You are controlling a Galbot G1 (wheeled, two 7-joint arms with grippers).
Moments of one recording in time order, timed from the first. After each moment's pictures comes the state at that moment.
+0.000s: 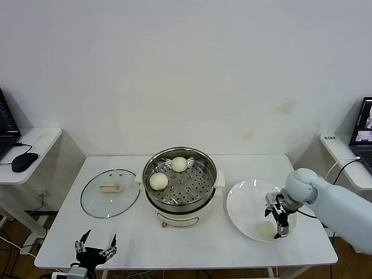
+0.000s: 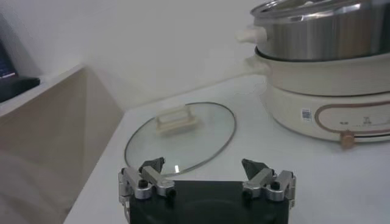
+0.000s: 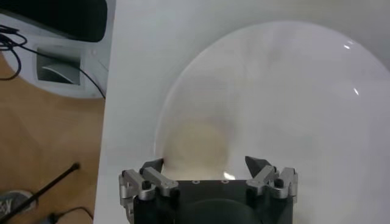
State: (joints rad) left arm 1.71 -1.43 -0.74 -2.04 0.10 0.22 0.12; right arm -0.28 0.61 -0.58 1.48 -0.26 -0.31 -1.28
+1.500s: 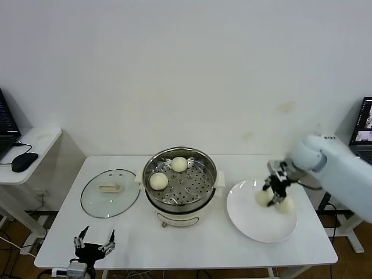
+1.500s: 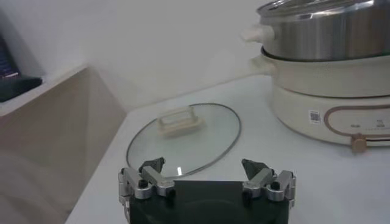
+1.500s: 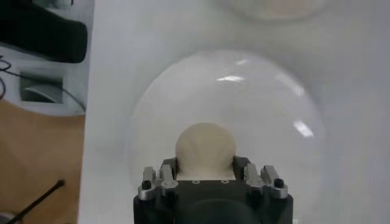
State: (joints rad) left arm 1.67 -1.43 -0.75 -2.02 0.11 0.22 0.10; right arm 0.14 0.64 -0.71 1.47 -0.03 -0.32 -1.35
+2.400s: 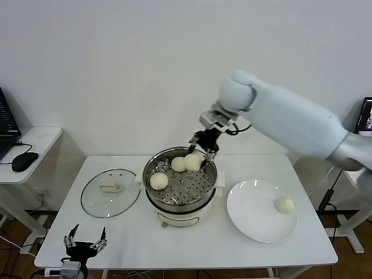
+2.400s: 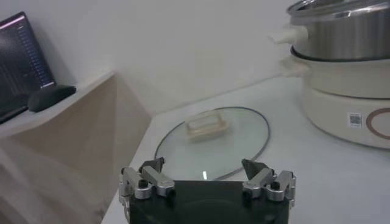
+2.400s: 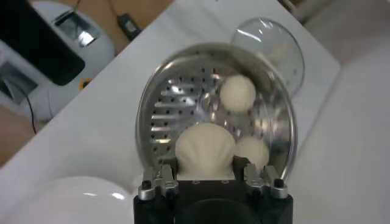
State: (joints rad) left arm 1.66 -1.44 -0.78 -2.02 0.12 0.21 0.07; right arm 0.47 1.13 -0.94 1.31 0.10 0.09 -1.38
